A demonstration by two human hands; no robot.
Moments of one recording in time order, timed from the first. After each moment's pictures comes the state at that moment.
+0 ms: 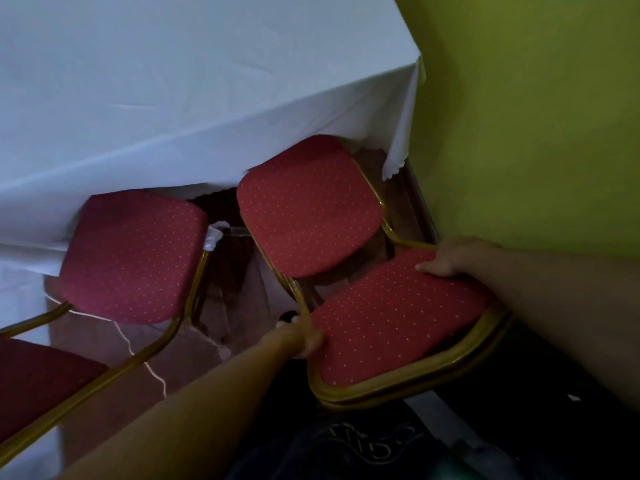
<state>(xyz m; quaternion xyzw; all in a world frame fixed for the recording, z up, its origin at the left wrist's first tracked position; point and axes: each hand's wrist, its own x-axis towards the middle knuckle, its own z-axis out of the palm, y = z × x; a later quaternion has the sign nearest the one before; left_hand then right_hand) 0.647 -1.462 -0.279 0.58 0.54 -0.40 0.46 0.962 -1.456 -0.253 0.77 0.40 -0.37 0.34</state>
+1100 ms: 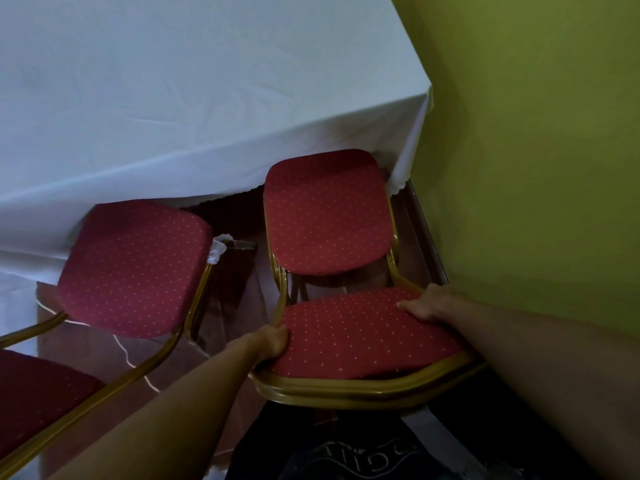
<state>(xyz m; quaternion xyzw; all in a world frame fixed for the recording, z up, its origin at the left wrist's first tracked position) 0.601 -1.415 -0.275 0.48 0.63 -0.30 0.53 0.913 -1.473 -0.281 0.81 0.30 -0.41 0.29</state>
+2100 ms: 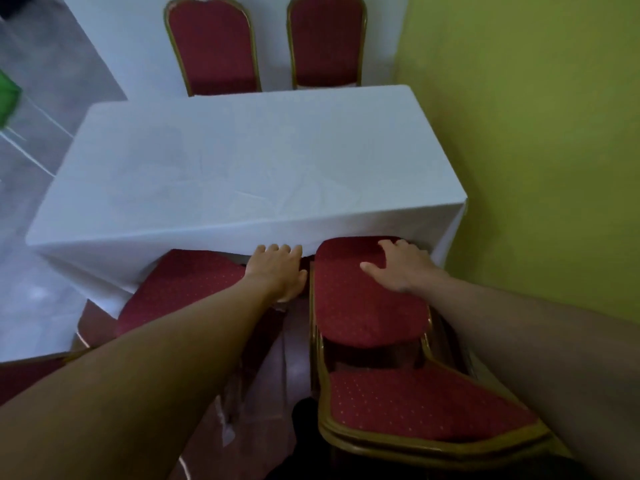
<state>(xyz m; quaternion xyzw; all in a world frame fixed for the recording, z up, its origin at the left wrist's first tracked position) 0.551 -1.261 -0.133 0.84 0.51 -0.18 0.09 0.796 -1.308 -0.129 0.76 0.61 -0.22 0.10</state>
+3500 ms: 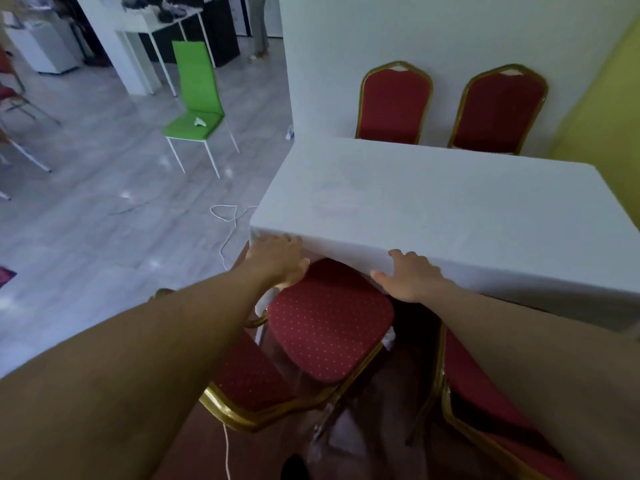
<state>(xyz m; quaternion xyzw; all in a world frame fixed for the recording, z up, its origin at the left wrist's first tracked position) 0.167 -1.288 -0.041 0.70 0.69 -0.14 0.08 0.423 -1.266 -0.078 0.66 0.72 -0.20 0.08</state>
